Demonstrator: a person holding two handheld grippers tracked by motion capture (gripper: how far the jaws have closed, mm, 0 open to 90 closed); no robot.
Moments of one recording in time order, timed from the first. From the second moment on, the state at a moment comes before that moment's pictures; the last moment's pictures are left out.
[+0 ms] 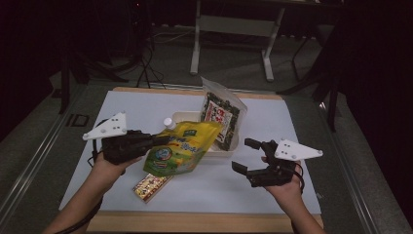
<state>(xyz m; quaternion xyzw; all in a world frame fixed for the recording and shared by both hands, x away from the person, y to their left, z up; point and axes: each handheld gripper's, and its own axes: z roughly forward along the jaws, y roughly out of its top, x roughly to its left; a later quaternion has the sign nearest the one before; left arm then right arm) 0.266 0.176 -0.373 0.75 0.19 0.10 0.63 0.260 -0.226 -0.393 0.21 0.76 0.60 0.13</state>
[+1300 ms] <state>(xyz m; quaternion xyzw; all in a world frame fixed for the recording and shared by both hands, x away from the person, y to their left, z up) 0.284 0.135 -0.393 0.73 0.11 -0.01 0.67 0.254 -0.204 -0.381 0.13 0.79 0.60 0.06</state>
